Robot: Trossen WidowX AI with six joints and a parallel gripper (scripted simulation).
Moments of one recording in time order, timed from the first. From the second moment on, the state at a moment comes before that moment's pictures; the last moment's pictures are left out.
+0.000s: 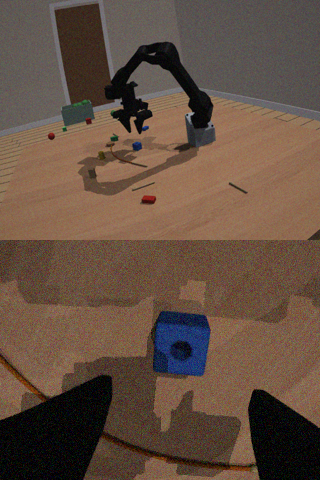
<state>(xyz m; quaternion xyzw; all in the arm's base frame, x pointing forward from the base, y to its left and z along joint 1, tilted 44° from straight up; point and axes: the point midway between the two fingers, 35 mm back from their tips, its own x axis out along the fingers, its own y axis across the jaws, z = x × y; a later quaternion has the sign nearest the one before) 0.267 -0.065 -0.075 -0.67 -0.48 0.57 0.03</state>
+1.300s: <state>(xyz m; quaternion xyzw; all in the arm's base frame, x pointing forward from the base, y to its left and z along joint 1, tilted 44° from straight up) 0.266 -0.038 -0.107 -0.67 -0.48 0.57 0.02</state>
